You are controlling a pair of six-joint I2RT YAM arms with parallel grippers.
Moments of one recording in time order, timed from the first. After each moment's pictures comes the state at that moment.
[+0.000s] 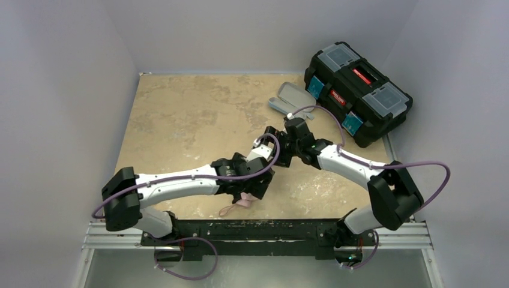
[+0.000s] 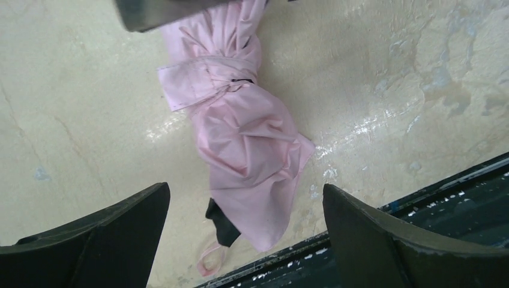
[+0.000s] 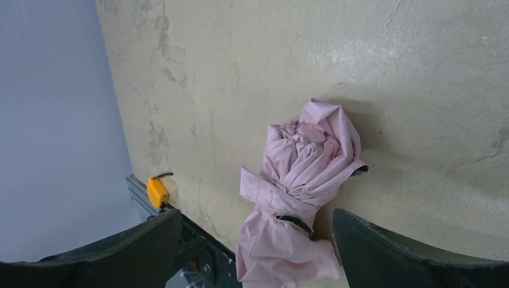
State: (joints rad) left arm -1.20 1.47 1.03 -0.67 -0.45 -0.60; right arm 0.63 1.47 0.86 -0.12 -0.30 0.97
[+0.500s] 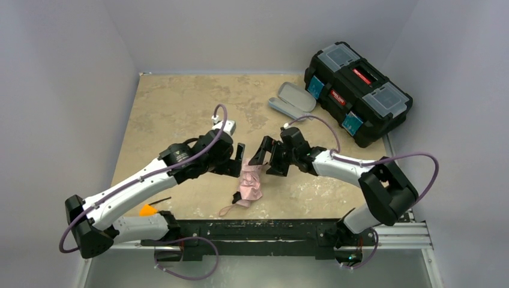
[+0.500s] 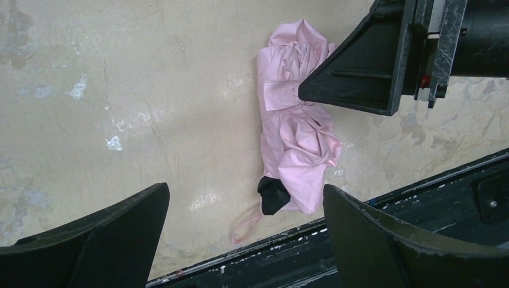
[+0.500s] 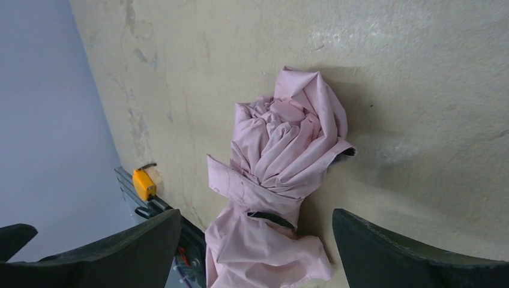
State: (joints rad) left arm -0.92 1.16 1.10 -0.87 -0.30 -0.57; right arm 0.66 1.49 0.77 -0.04 -0.30 1.02
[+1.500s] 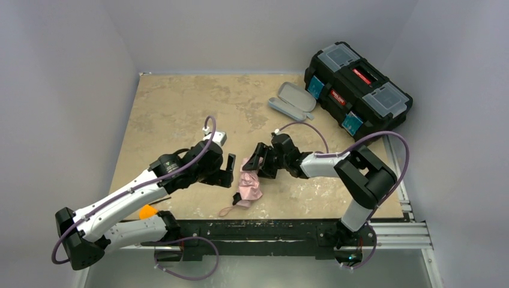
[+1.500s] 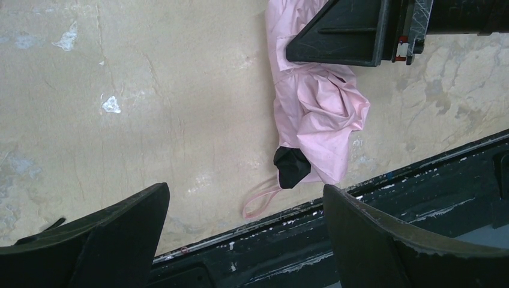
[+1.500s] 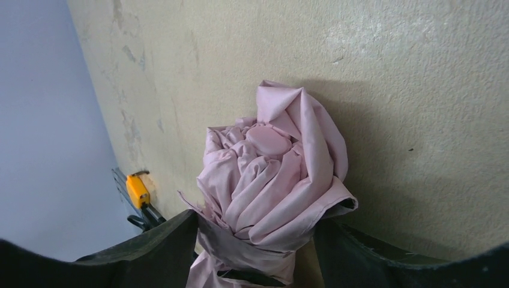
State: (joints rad) left arm -0.88 1.00 0.95 -0.91 -0.24 -0.59; right arm 0.73 1.70 0.73 0.26 -0.31 1.07
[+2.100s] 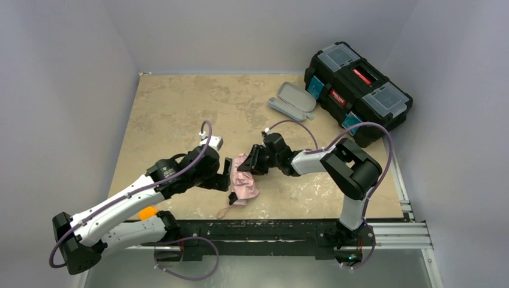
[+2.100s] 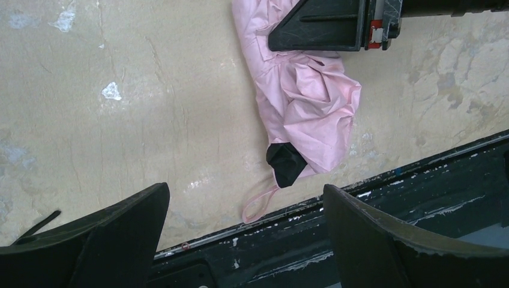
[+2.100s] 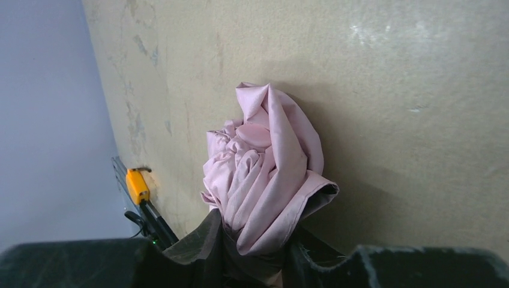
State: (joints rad) left arm -0.88 0.94 0.89 -0.90 -0.24 -0.61; right arm 0.76 1.83 0.81 0.32 -0.33 1.03
